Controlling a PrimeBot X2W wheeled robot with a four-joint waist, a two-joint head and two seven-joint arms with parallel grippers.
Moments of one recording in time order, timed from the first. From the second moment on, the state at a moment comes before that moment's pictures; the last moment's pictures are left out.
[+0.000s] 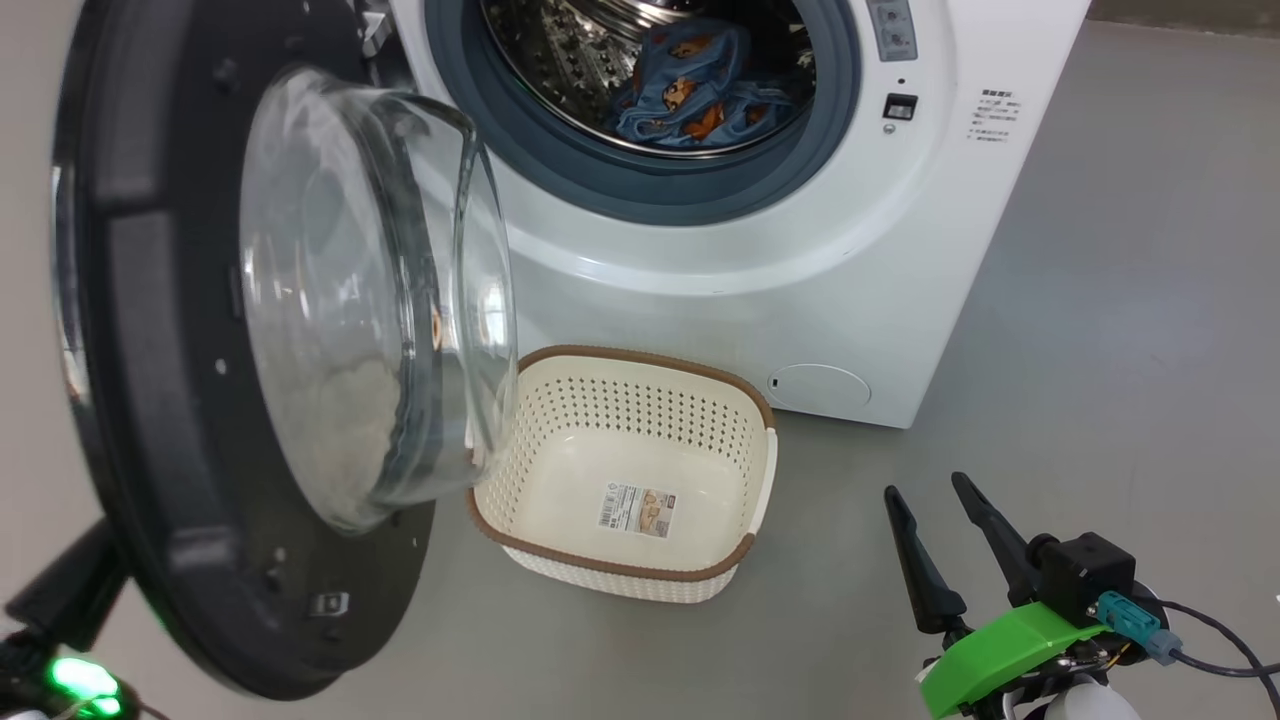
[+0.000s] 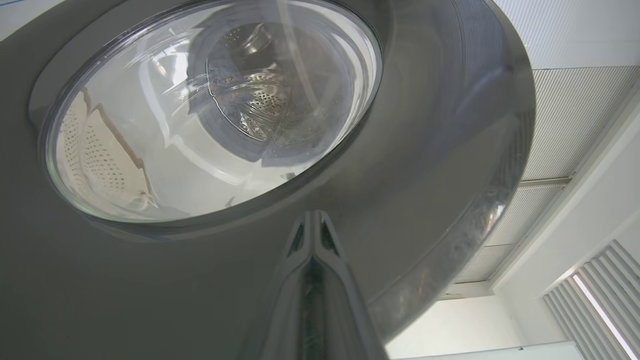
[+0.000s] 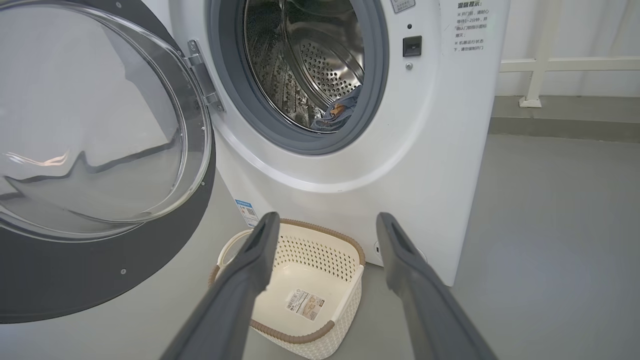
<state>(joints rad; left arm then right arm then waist) -0.17 0.18 0.40 0.09 -1.76 0.02 1.03 -0.14 -0.06 0.06 0.30 0.20 0.13 -0.23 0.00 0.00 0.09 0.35</state>
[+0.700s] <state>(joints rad) -0.13 0.06 0.27 0.00 -1.75 -0.01 0.99 -0.14 -0.06 0.06 0.32 0.22 0.13 -0.24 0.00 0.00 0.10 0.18</state>
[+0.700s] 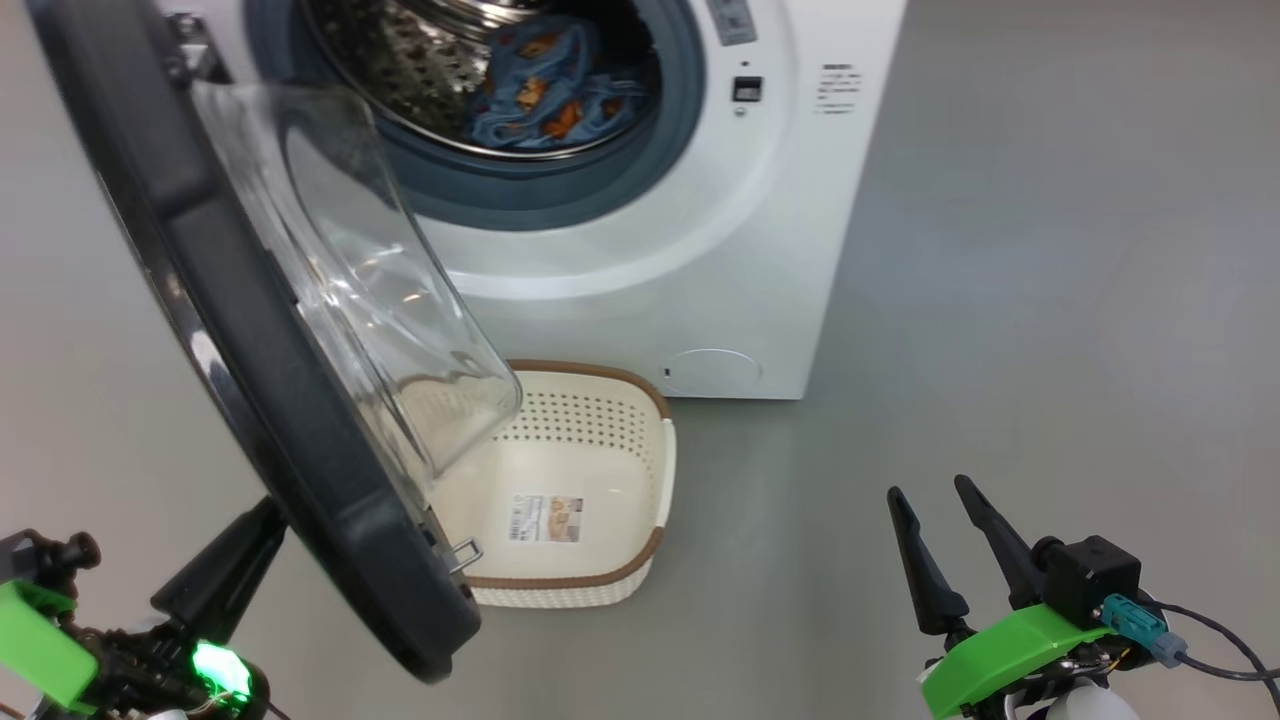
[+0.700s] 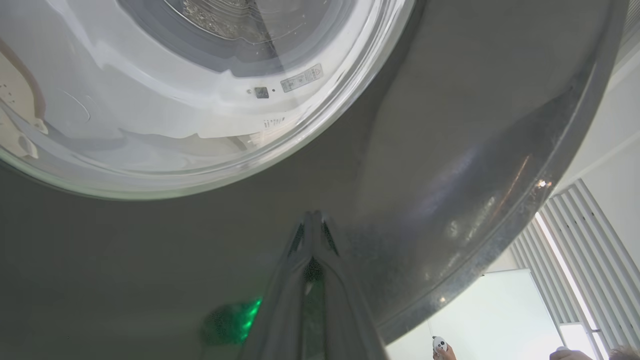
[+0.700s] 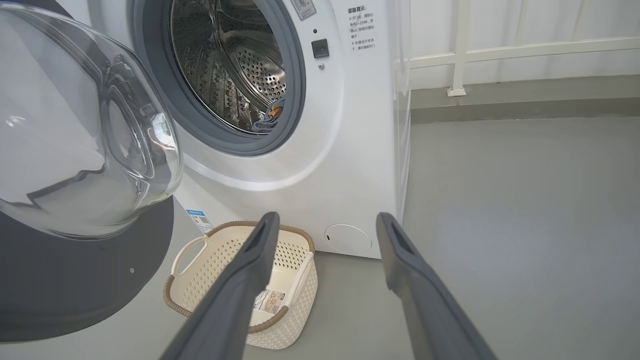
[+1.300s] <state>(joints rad) -0.21 0.04 0.23 0.06 -1.76 -0.09 0.88 -0.14 -0.06 0.06 0.32 0.23 0.13 -0.25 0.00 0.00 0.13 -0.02</state>
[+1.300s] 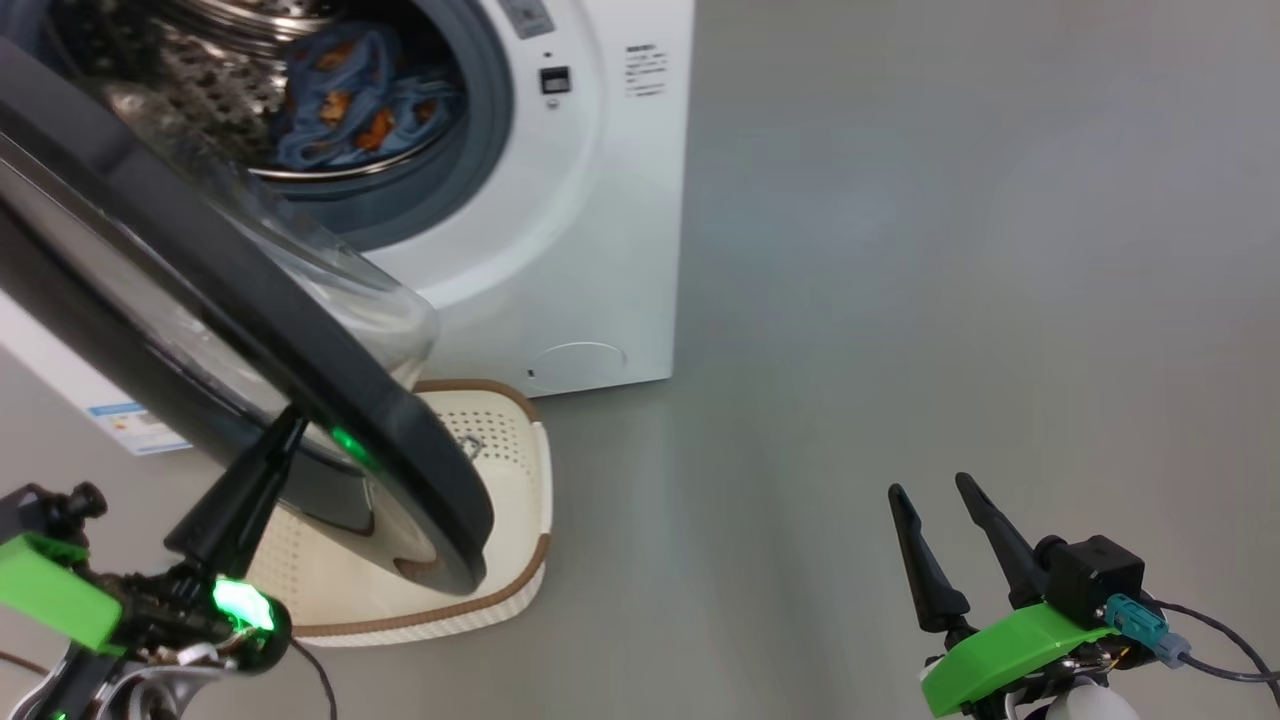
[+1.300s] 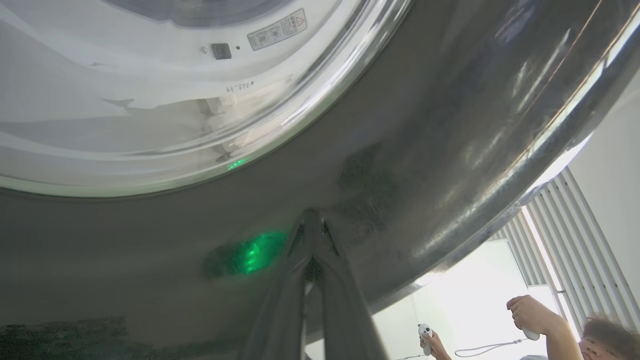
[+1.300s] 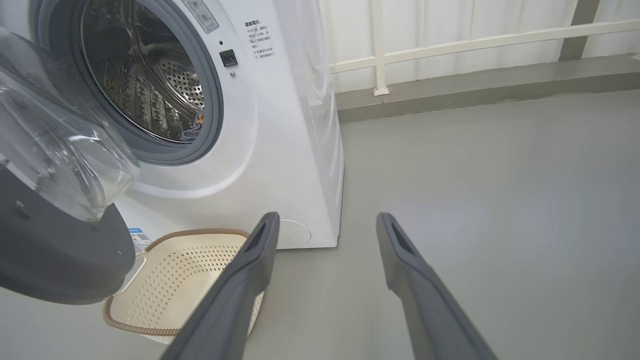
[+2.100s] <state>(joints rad) -0.33 0.03 0.22 0.13 -1.74 -0.12 0.74 -0.17 -0.05 0.06 0.32 0.26 0.13 -0.25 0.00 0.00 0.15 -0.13</state>
